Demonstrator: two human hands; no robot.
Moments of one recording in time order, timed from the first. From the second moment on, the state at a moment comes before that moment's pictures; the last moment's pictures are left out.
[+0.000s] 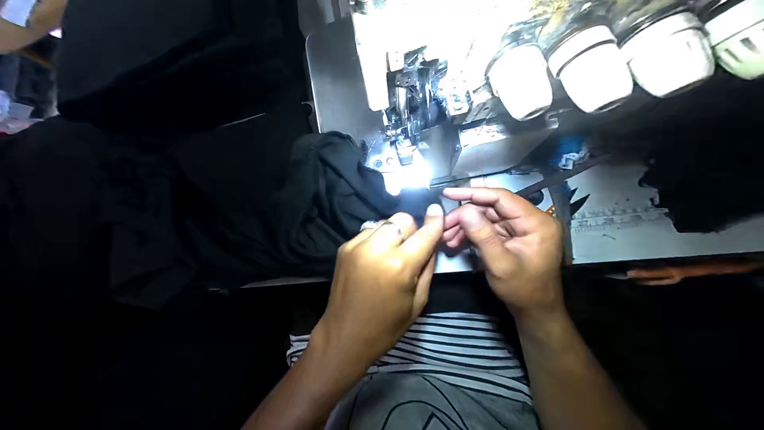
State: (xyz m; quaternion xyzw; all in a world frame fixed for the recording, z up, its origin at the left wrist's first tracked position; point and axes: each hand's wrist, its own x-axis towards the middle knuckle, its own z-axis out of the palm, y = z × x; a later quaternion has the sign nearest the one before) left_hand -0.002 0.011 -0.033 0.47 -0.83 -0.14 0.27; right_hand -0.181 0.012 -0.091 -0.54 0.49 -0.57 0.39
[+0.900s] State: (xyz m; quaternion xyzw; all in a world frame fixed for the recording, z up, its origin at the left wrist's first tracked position) left_hand 0.135 -0.003 -0.008 0.54 -0.76 -0.22 0.27; right_hand -0.195 0.080 -0.067 -0.59 0.58 -0.42 0.38
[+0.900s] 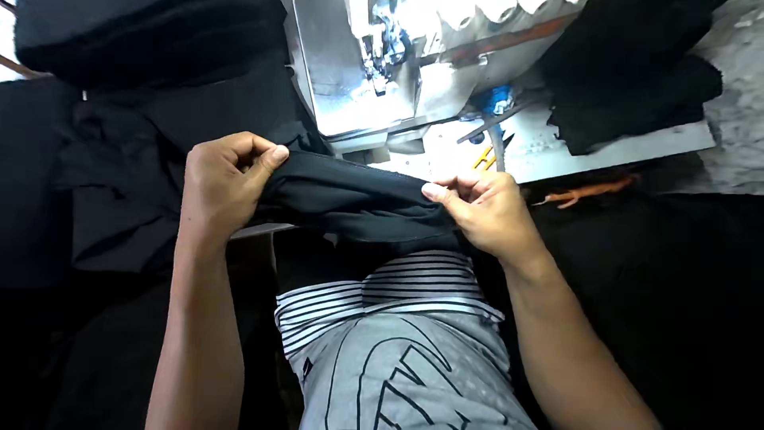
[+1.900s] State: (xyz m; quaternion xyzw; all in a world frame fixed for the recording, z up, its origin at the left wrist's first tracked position) left_hand -0.092 0.018 -0.065 0.34 -0.92 -0.18 0.08; right_hand -0.130 0.125 -0.114 -0.61 0.63 -0.30 0.37
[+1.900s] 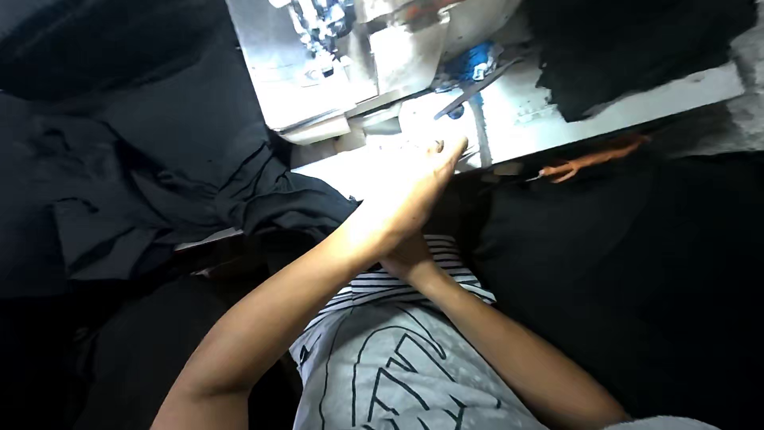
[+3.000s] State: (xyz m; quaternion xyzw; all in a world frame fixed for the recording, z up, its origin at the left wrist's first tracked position) left_hand 0.064 0.053 0.000 0.44 -0.87 -0.12 0.18; right_hand -0.142 0.105 -0.055 -0.59 0.52 -0.52 0.34
